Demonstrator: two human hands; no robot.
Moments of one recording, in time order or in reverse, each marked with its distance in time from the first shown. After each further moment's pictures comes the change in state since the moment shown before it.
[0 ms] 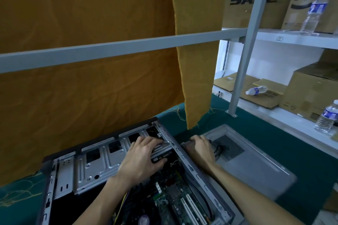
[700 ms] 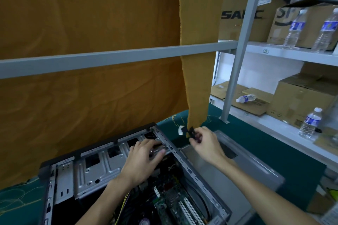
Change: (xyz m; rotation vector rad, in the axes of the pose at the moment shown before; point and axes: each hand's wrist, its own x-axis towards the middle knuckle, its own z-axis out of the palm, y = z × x) left_hand 0.000 0.015 -0.019 -0.245 -0.019 -0.106; right_hand -0.028 -0.035 -0.083 0.205 0.152 -0.129
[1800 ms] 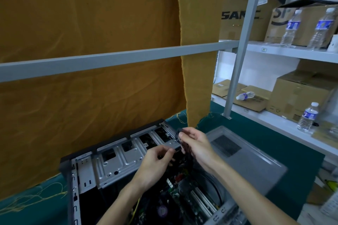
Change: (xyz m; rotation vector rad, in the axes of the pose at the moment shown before) left_hand -0.038 0.010 -0.008 -0.754 -0.056 -0.168; right_hand -0.053 -0.087 0.026 0.952 -0.180 0.229
